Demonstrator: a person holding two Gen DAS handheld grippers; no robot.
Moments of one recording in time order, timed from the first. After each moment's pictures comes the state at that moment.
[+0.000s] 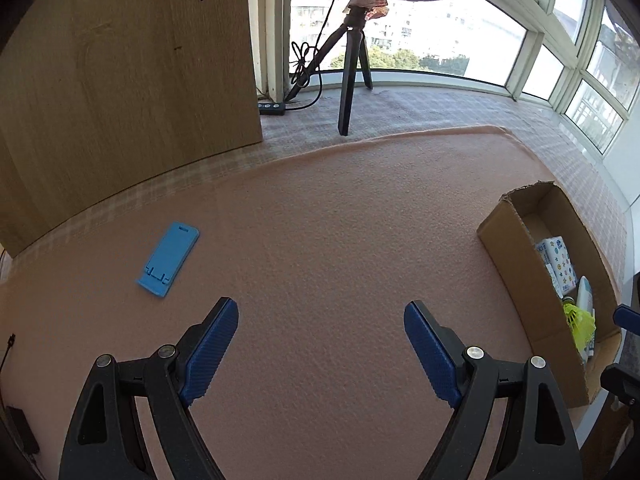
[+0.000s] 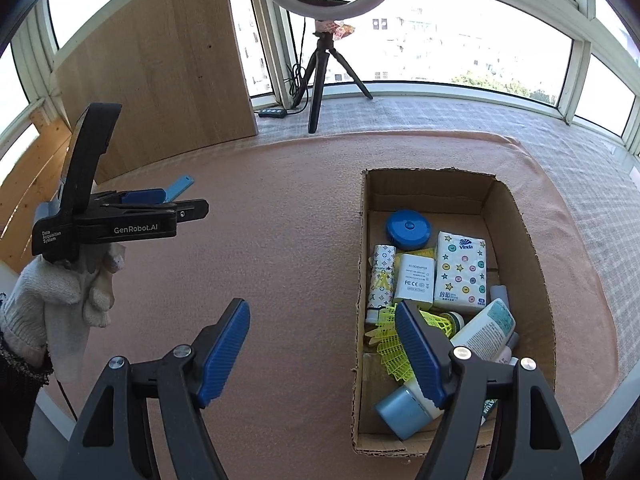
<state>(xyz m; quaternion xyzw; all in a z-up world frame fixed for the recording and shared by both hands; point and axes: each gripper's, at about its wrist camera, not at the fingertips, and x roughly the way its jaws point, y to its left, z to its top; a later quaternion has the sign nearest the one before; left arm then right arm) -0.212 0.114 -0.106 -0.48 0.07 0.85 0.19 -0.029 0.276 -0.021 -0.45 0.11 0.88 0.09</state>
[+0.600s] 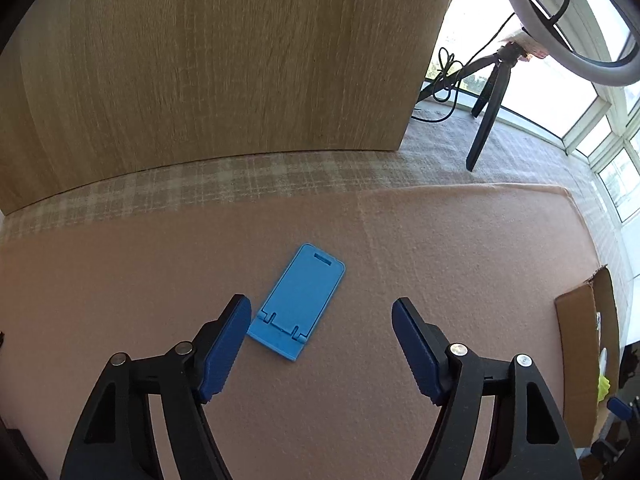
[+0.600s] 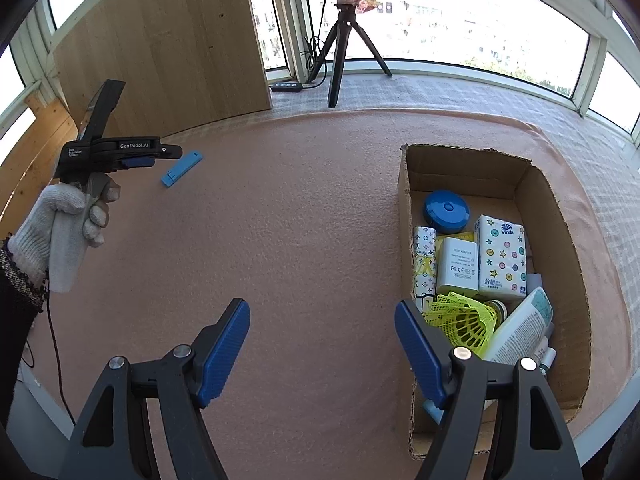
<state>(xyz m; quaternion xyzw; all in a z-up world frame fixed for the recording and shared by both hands) -0.330 -0.001 -0.140 -0.53 -0.02 0.84 0.15 -0.050 0.247 -0.039 -0.49 0.11 0.86 0.09</state>
